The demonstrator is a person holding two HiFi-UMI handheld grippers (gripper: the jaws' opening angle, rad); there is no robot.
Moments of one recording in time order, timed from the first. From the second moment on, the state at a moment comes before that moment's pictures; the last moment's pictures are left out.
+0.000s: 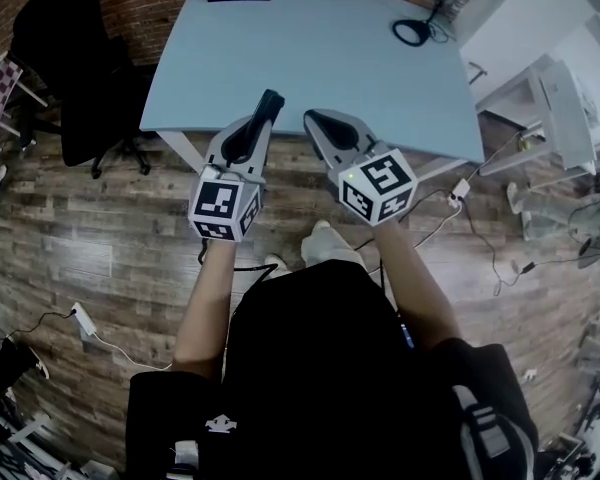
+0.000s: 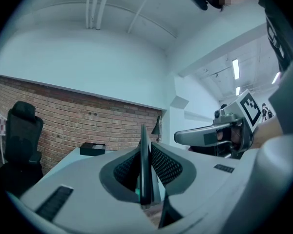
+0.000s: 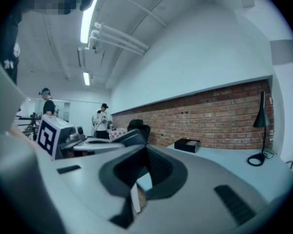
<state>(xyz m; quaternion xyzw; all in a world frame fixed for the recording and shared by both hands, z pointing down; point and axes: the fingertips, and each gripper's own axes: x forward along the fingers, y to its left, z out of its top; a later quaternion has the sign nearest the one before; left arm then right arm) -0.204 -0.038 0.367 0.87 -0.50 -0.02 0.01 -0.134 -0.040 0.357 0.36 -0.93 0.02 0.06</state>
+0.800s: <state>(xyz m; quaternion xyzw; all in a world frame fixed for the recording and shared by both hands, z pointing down) -0.162 -0.029 0.355 0.86 -0.50 -0.02 -0.01 -0.090 -0.035 0.354 0.36 -0.93 0.02 0.04</state>
